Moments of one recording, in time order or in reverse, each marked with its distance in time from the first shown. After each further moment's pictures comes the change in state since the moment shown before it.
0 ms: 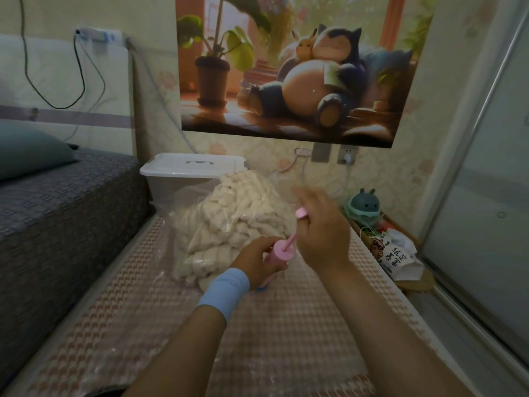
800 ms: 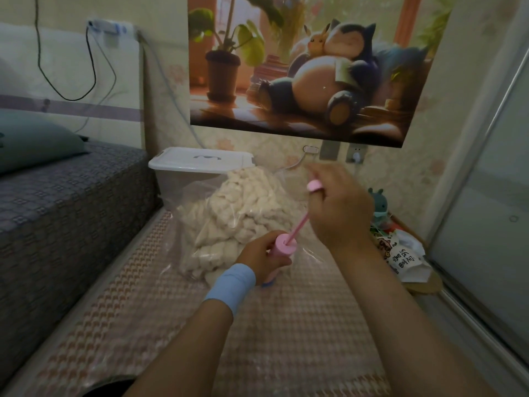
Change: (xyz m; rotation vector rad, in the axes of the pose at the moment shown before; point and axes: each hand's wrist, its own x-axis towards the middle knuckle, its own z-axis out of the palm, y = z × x) left_hand 0.002 -0.006 -0.002 -0.095 0.035 -0.098; right_hand 0.033 -0.017 -0.020 -0.042 0.193 -0.126
